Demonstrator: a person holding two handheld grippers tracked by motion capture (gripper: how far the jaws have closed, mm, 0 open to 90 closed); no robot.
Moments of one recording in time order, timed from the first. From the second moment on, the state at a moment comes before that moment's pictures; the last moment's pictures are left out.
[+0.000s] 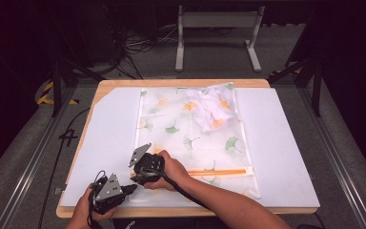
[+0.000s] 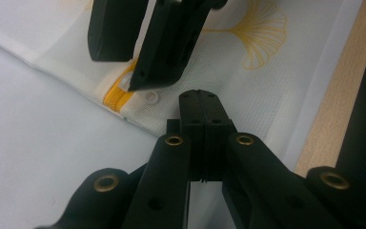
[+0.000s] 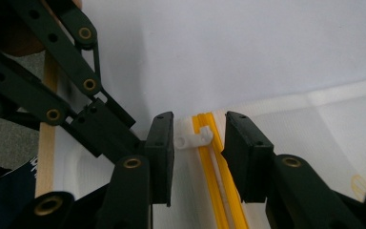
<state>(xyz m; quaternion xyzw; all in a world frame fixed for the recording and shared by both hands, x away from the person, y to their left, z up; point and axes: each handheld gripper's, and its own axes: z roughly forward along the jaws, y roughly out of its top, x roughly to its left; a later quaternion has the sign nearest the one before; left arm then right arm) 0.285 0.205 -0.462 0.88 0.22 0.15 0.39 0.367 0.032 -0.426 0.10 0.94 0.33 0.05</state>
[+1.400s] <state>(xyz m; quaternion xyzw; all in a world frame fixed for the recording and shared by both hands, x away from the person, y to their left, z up) 0.288 0.208 -0.462 0.88 0.23 0.14 0.40 0.381 0.057 -0.420 -0.01 0.98 0.17 0.04</state>
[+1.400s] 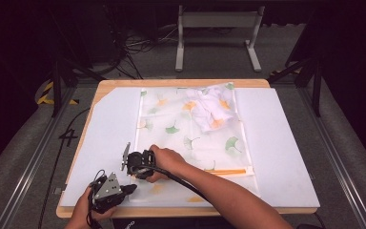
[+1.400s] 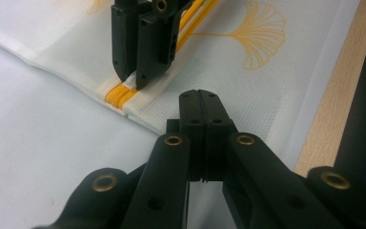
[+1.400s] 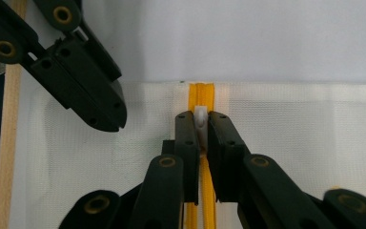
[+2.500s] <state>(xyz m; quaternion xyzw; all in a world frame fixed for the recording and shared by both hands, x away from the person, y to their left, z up) 0.308 0.206 -0.461 0.86 0.30 0.14 0.39 0.375 0.048 -0.422 0.00 0.98 0.19 0.07</state>
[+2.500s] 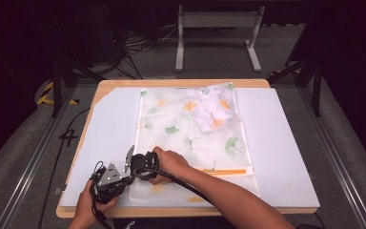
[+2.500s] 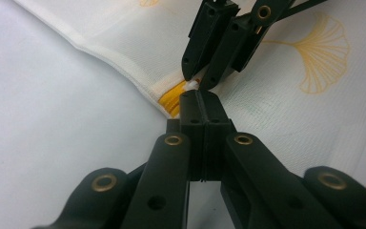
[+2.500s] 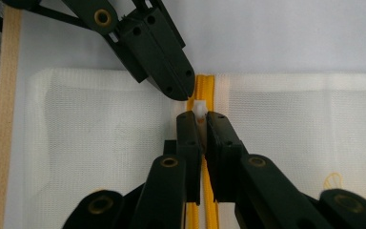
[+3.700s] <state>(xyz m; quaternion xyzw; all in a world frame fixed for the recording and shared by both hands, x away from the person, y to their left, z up) 0.310 0.209 -0.461 0.86 0.30 0.13 0.39 0.372 -0.009 -0.419 0.01 0.98 0.17 0.07</state>
